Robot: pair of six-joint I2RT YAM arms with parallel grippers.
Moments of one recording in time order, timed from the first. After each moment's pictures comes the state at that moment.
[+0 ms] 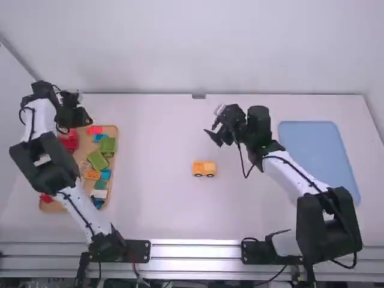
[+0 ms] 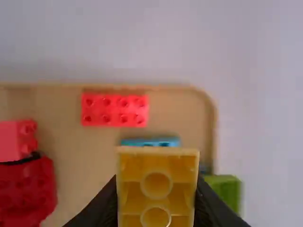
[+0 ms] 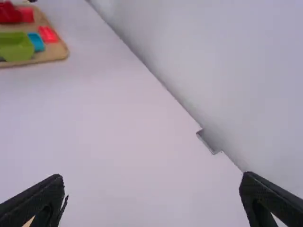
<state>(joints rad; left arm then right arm) 0.54 2.11 1.87 -0.99 0.37 0.40 0.26 1.53 0.88 0.26 -0.55 -0.51</state>
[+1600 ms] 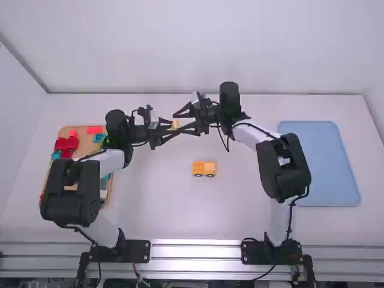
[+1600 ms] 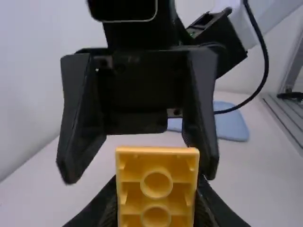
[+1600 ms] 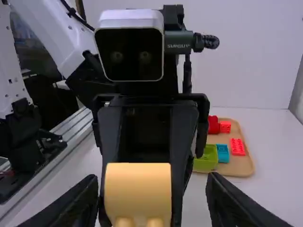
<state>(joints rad) -0.01 1.70 0.78 0.87 1.30 0.06 0.37 2.06 1.35 0.52 -1.51 -0.16</state>
